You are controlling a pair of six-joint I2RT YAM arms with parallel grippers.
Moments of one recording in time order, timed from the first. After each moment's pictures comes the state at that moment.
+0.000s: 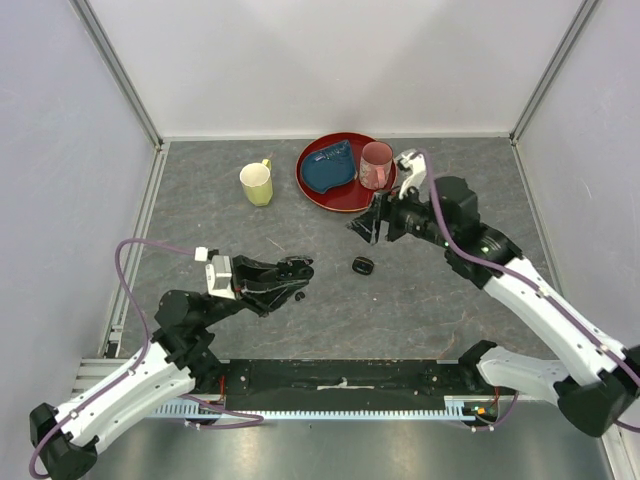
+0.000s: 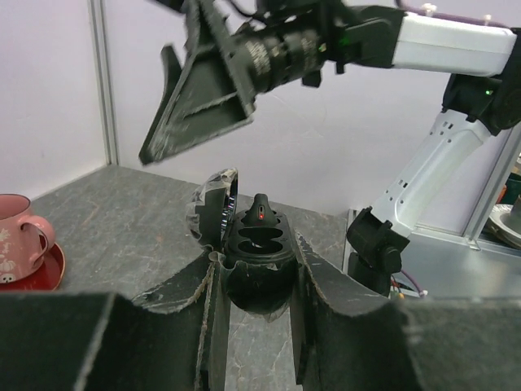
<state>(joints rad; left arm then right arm) -0.78 0.47 0.32 0.61 0.42 -0.29 0.63 1.04 1.10 -0.29 -0.24 0.37</state>
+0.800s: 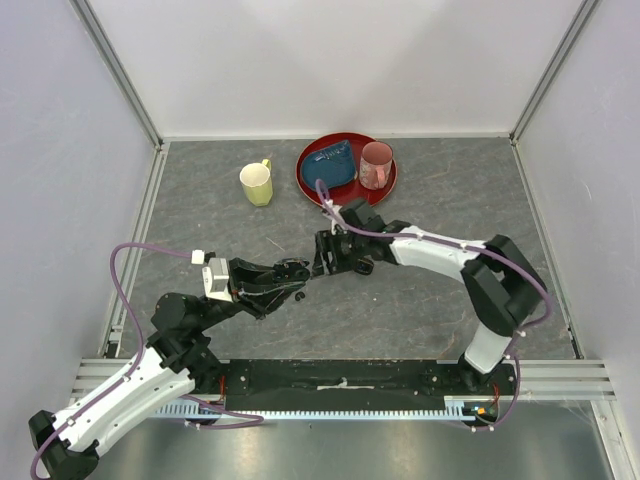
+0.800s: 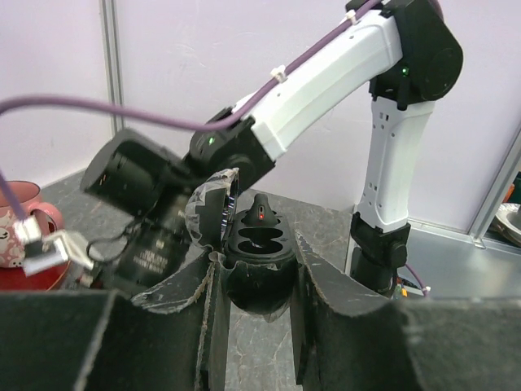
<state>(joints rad) -0.78 0.39 0.31 0.50 0.39 -0.28 0.72 1.70 1.09 -0.22 -0.44 0.50</state>
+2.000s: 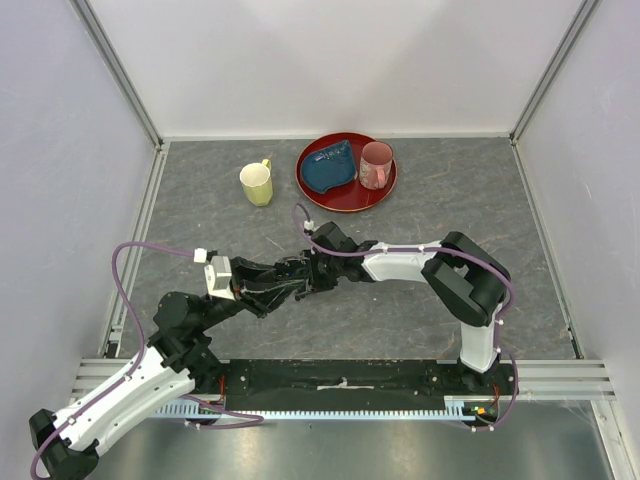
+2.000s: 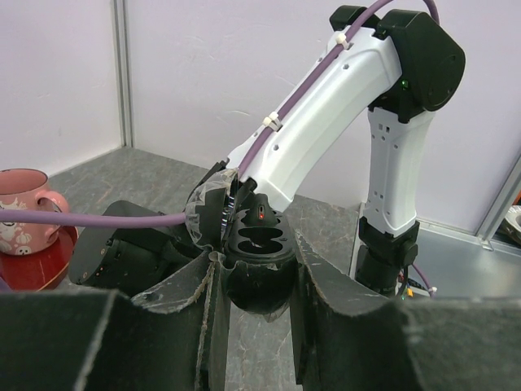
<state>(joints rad) -0.78 0.40 0.31 0.49 0.37 -0.28 0.89 1.91 1.09 -0.04 -0.29 0.72</state>
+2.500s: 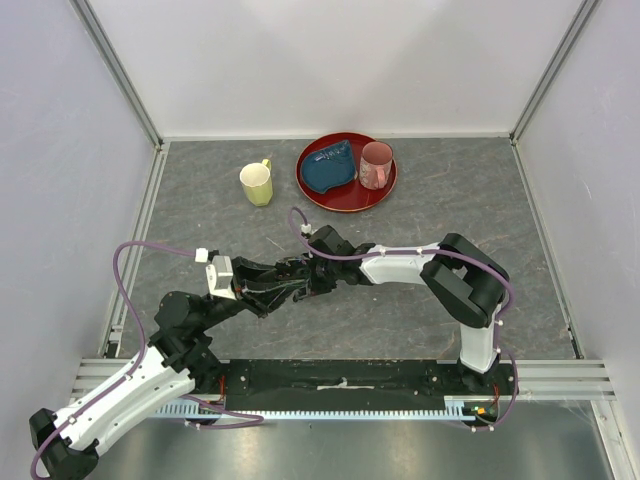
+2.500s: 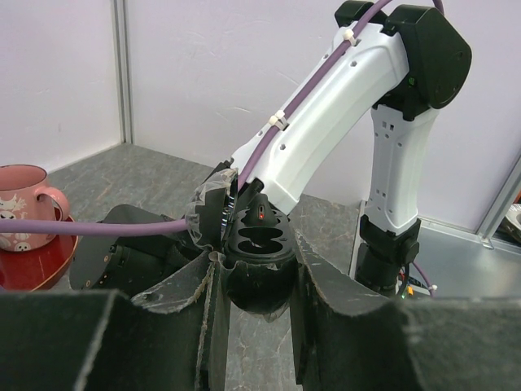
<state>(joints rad) -0.78 0.40 0.30 0.49 0.37 -0.28 0.91 1.91 1.09 -0.05 -0.26 0.72</state>
